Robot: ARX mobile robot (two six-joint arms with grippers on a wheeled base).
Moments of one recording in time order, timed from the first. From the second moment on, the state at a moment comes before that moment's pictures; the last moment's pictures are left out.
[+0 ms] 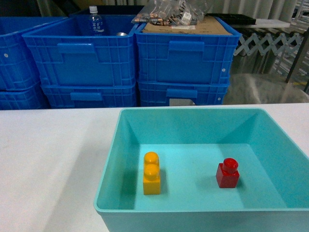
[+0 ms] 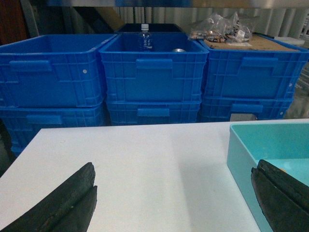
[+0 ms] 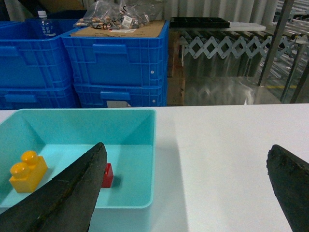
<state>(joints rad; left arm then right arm) 0.00 0.01 0.01 0.00 0.00 0.00 0.00 0.00 0.01 0.00 0.00 0.00</state>
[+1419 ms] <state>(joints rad) 0.00 0.01 0.01 0.00 0.00 0.00 0.00 0.00 0.01 0.00 0.00 0.00</state>
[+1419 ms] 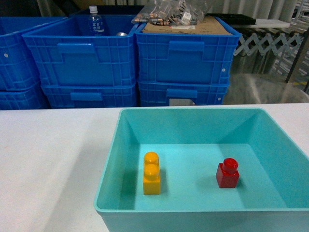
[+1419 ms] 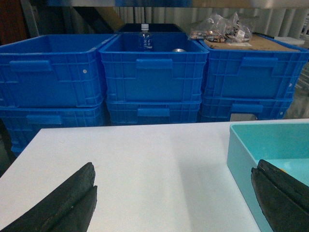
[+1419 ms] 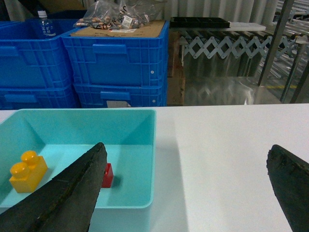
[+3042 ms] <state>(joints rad) 0.00 0.01 0.01 0.00 0.00 0.00 -0.19 0.25 0.13 -0.31 -0.18 -0.07</state>
